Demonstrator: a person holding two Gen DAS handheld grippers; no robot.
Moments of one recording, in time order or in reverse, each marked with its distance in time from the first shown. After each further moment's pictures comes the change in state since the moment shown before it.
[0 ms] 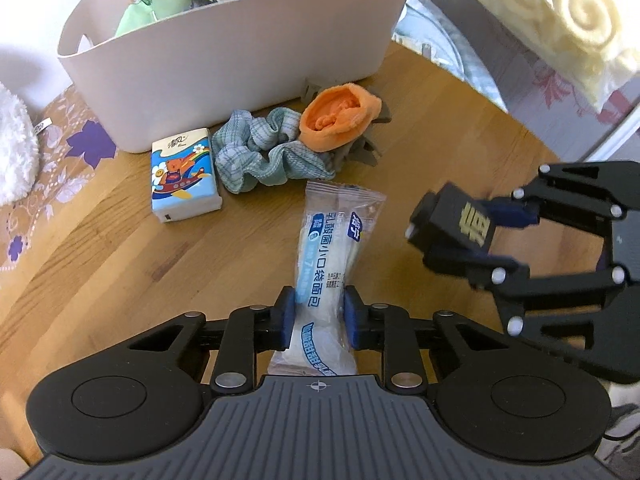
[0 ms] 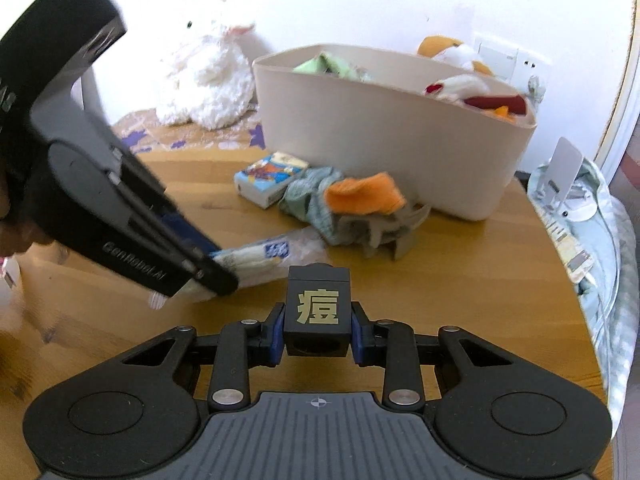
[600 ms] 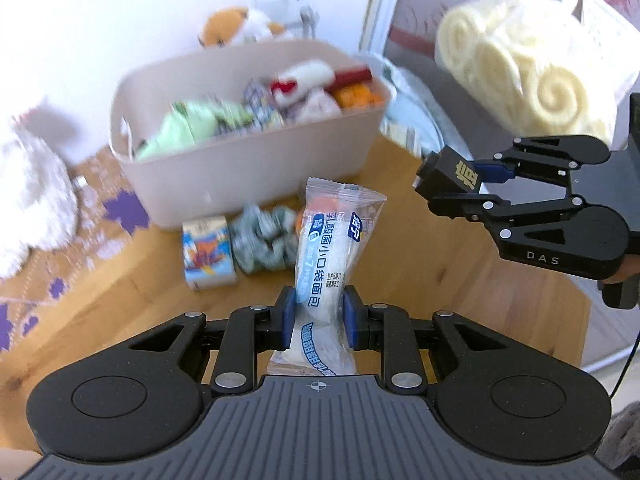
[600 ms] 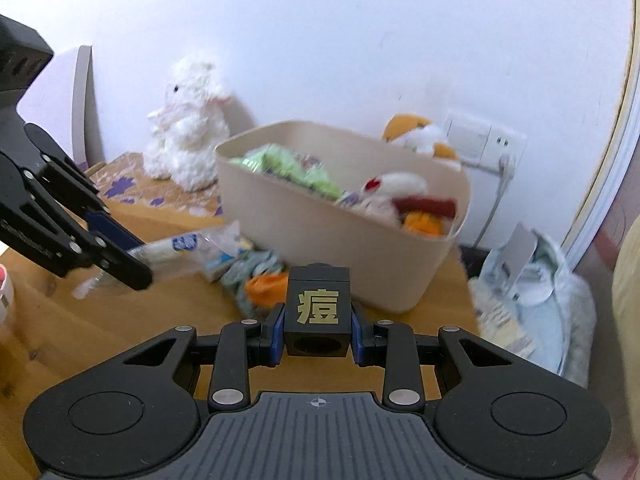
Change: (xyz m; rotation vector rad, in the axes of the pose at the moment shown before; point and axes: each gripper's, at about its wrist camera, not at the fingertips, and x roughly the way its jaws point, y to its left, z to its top) left arm -0.081 -0.004 0.025 -0.045 -0.188 -0.003; right arm -0.047 -0.063 0.050 -0.115 -0.126 -0.020
